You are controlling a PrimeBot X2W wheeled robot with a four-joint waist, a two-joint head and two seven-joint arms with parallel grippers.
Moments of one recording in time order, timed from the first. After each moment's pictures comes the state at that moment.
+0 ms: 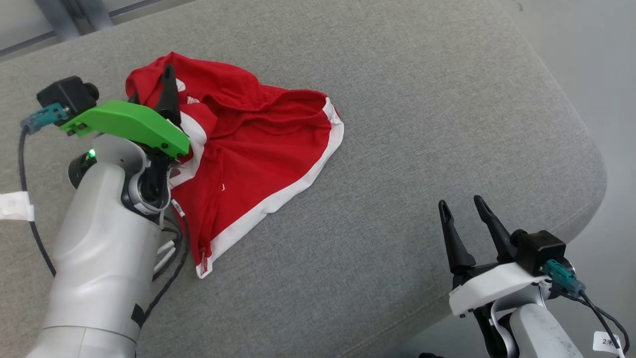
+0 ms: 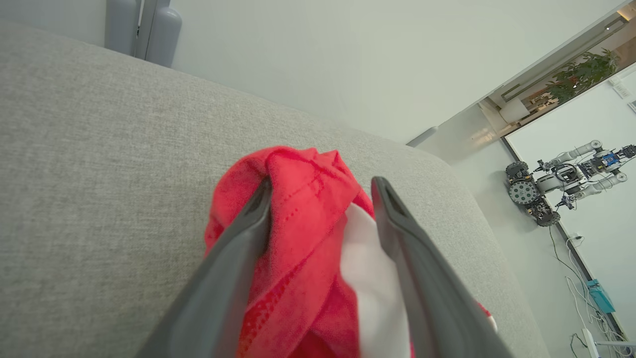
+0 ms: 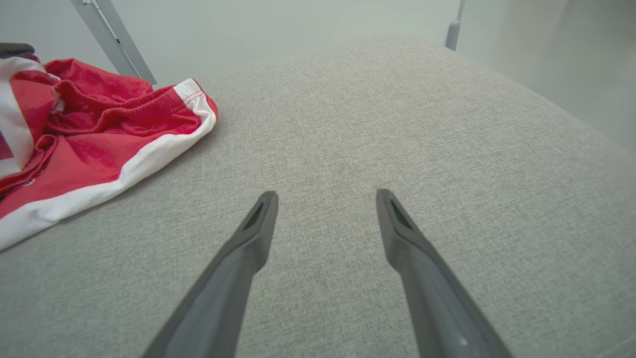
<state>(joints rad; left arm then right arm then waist) -0.81 0.14 -0.25 0.74 -0.89 0.02 0.00 -0.15 -0.05 0.13 0.28 0.24 0.13 -0.26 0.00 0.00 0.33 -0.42</state>
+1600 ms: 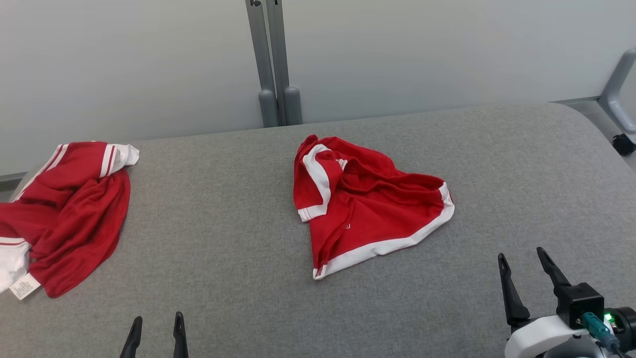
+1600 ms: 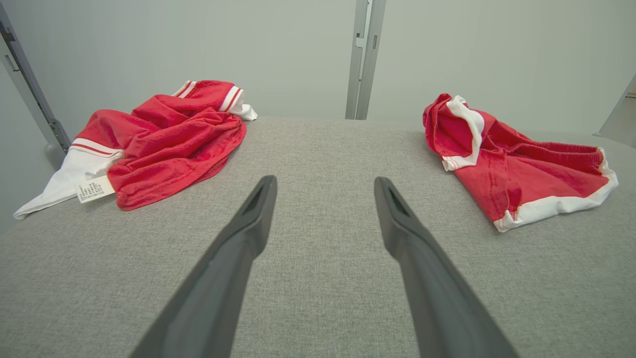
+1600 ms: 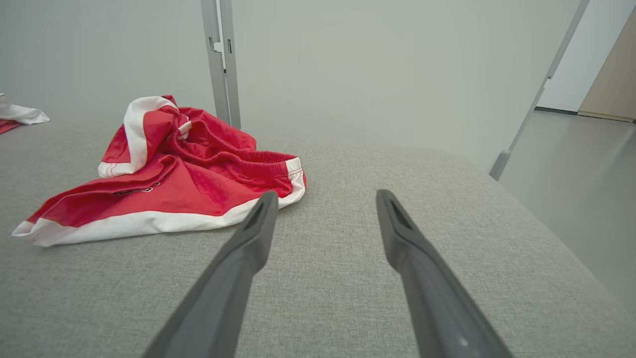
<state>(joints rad) 0.27 0.05 -0.01 0.08 -0.18 -0.05 -0.26 0.05 -0.10 -0.07 0.23 -0.02 0.13 -0.26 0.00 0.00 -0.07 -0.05</state>
